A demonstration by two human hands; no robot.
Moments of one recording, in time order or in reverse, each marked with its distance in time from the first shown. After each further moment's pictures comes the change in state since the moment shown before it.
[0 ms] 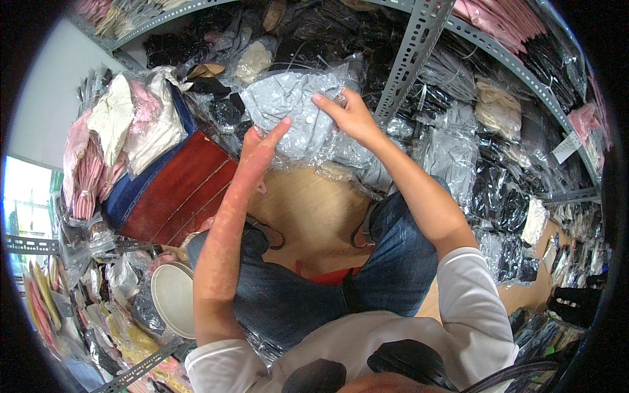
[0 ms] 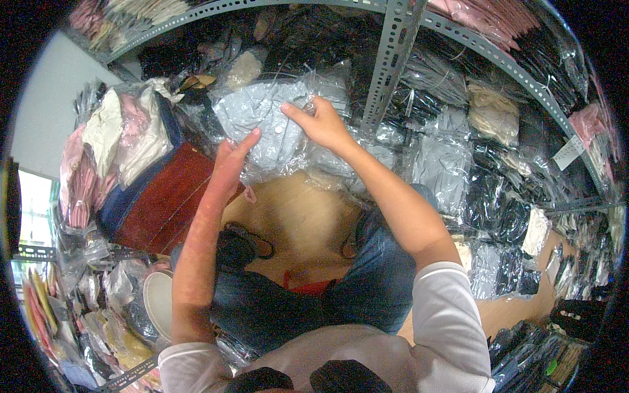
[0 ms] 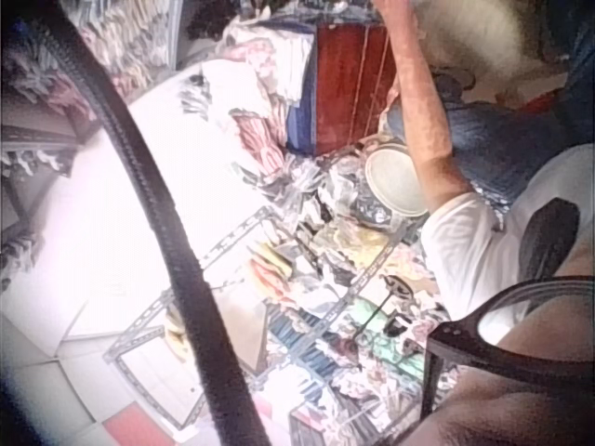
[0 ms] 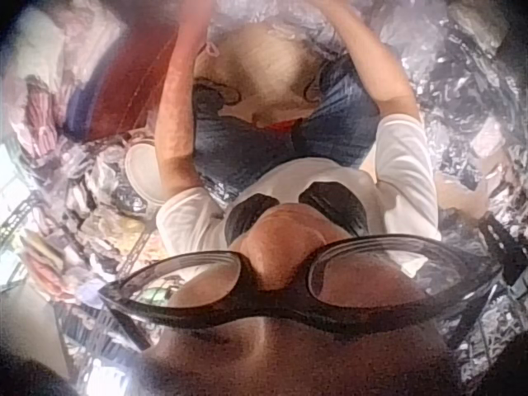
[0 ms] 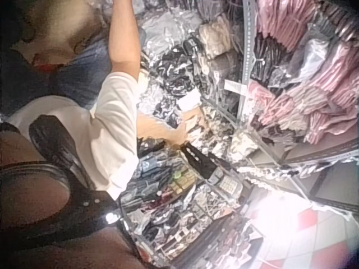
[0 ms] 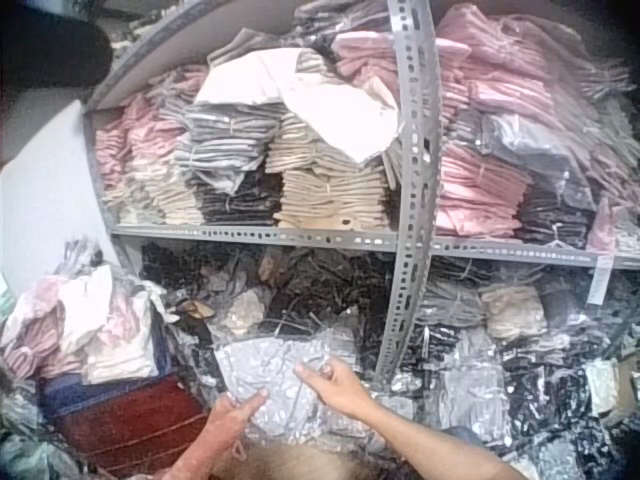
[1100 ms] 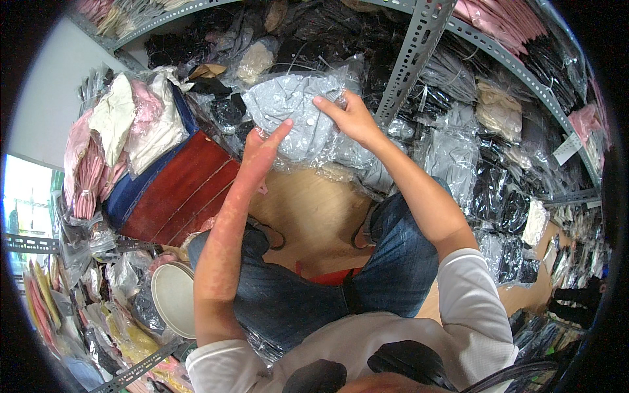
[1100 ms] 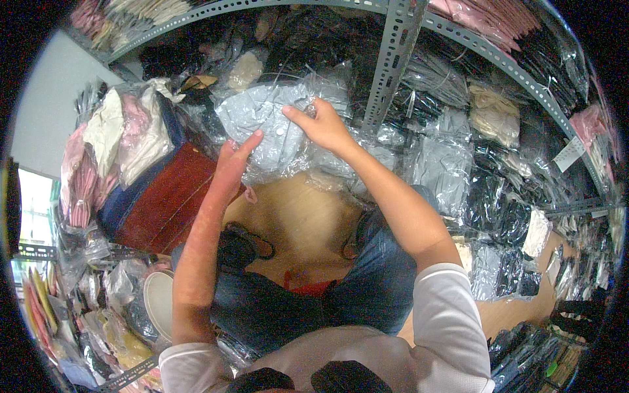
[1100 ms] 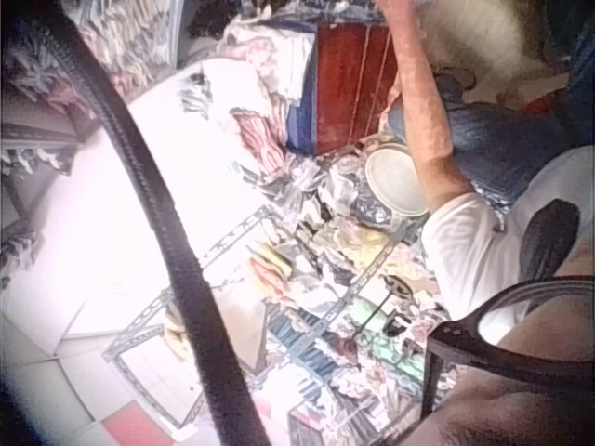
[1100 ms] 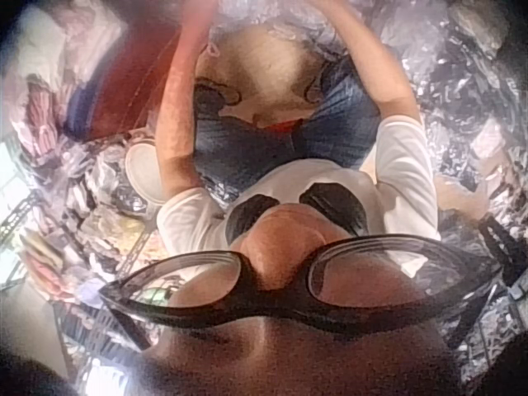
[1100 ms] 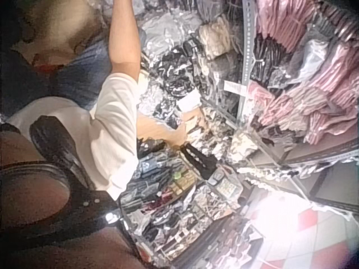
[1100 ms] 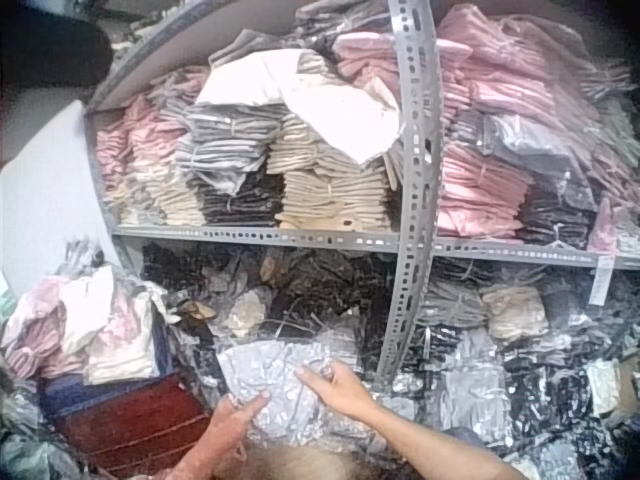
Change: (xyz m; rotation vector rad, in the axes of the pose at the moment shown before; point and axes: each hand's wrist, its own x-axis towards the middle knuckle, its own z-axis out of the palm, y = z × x) left_hand -0.001 -0.003 0.001 0.029 0.003 0.016; right_hand 0.000 0.002 0.000 0.001 -0.018 -0.026
